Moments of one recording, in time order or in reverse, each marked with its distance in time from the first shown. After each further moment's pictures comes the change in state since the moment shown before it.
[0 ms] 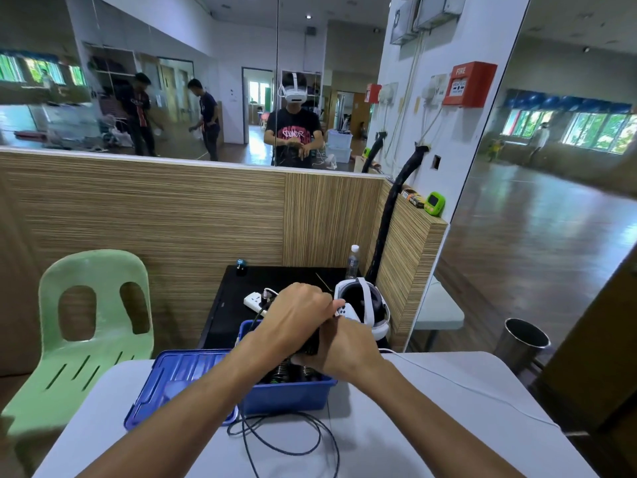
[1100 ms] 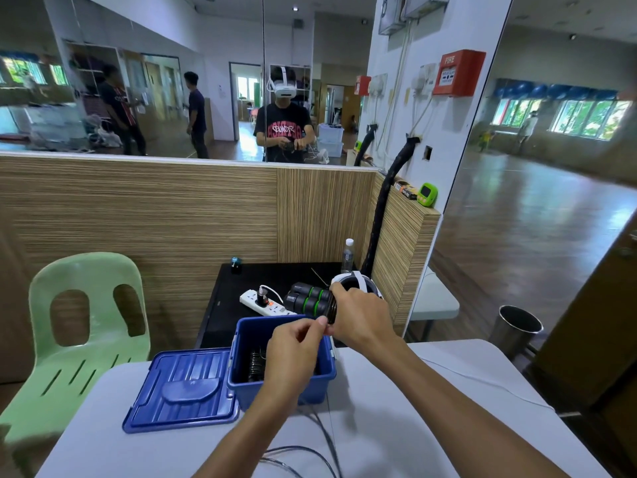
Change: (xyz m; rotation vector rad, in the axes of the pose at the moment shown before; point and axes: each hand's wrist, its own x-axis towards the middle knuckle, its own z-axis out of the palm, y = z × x) left_hand -0.052 0.047 0.023 -1.142 0.099 -0.876; right_hand 0.018 0.030 -0.009 -0.099 0.168 0.112
